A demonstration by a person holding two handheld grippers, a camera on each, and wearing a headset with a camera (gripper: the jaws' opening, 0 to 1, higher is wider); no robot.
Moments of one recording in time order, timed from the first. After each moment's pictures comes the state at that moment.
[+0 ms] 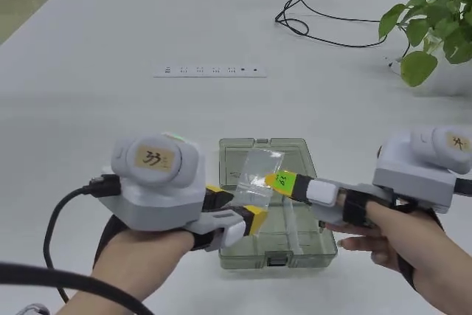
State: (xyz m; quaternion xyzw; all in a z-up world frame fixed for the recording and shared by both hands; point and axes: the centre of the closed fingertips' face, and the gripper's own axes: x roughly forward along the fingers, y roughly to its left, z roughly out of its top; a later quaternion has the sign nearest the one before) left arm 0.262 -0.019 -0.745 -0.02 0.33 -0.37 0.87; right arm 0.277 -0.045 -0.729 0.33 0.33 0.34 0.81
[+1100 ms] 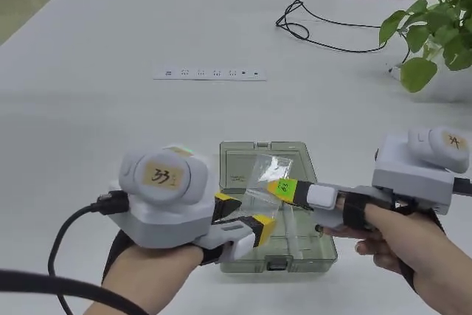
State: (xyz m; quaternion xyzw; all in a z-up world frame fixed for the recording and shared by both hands) left arm 0.257 -0.028 -0.743 -0.02 0.30 -0.38 0.87; right arm 0.280 -0.046 -0.731 0.32 0.36 0.34 0.81
